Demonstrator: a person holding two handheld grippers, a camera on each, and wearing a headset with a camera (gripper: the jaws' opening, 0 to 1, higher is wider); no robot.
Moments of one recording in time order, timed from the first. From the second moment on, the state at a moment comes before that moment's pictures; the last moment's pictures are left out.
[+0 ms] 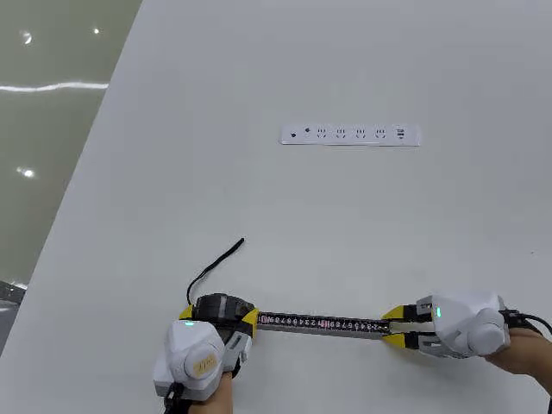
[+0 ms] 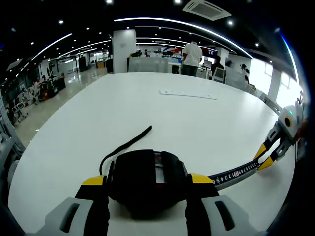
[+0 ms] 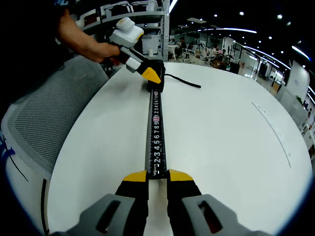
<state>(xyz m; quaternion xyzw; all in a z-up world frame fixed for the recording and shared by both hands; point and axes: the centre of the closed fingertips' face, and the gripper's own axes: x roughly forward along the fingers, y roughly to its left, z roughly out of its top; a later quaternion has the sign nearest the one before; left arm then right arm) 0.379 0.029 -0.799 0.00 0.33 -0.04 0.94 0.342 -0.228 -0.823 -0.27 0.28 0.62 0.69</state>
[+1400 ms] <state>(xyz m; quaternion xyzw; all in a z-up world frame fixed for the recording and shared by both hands) 0.378 0.029 -0.799 0.00 0.33 -0.04 0.94 0.348 -0.187 -0.824 -0.25 0.26 0.63 0.69</state>
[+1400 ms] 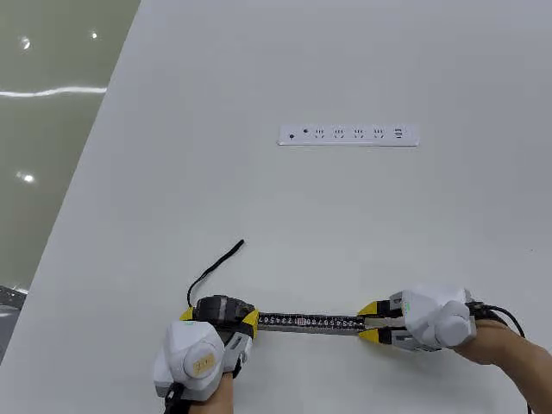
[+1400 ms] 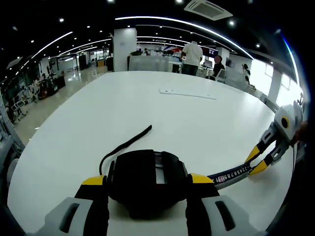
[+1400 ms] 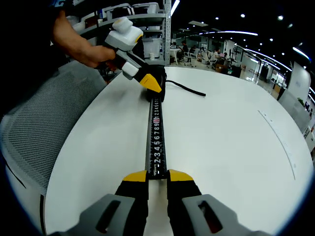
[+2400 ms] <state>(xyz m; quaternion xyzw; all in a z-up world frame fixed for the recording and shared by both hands) 0.379 0.030 -0.800 -0.01 0.34 -0.04 0.94 0.354 -0.146 -0.825 -0.25 0.25 0.63 0.69</state>
